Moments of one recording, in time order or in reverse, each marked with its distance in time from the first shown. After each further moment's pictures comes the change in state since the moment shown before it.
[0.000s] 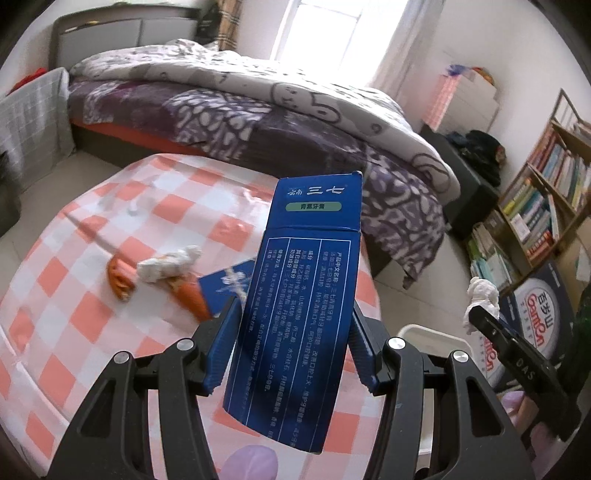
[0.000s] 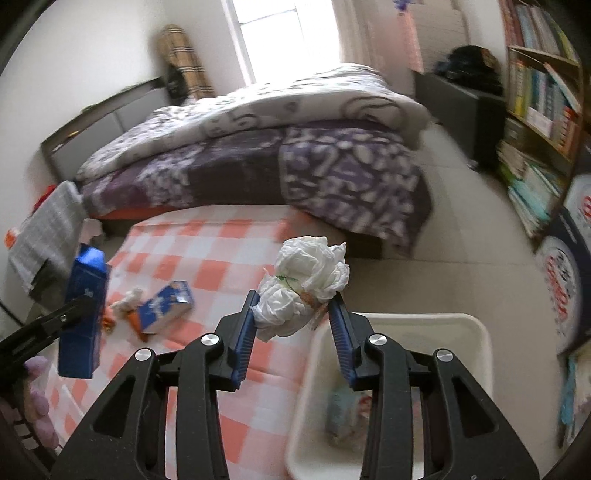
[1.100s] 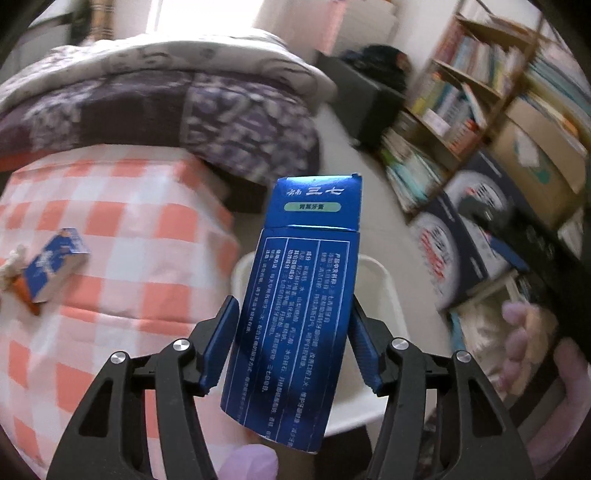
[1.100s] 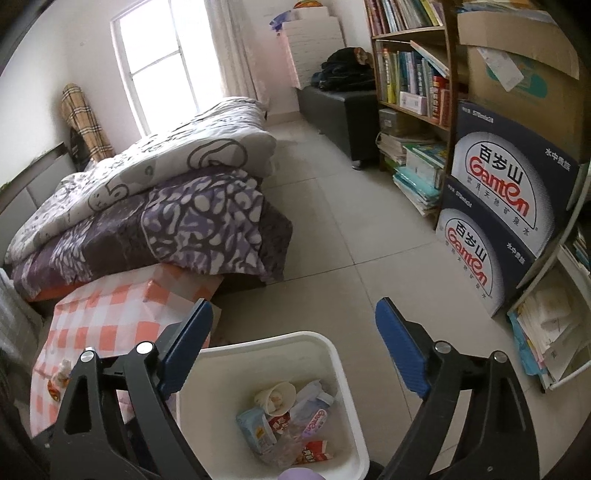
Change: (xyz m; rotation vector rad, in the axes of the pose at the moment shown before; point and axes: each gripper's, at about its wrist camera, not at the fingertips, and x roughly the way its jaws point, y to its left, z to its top) left arm 0.059 -0.179 -0.069 0.306 0.208 -0.268; right arm -0.050 -0.145 0.001 0.251 -0.140 -0.284
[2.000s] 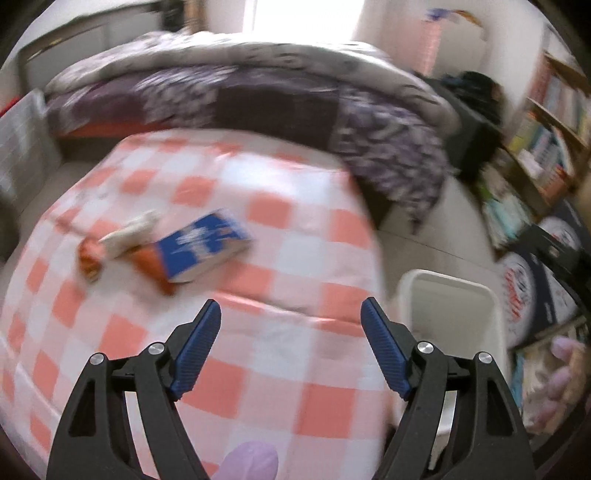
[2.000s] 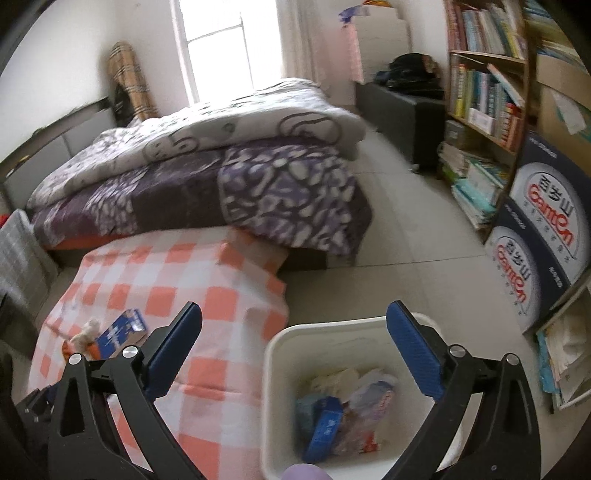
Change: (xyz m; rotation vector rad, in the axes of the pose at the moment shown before) left arm -0.051 0.141 -0.014 -0.228 -0.038 0.360; right arm 0.001 0.149 -0.044 -0.199 0.060 0.100
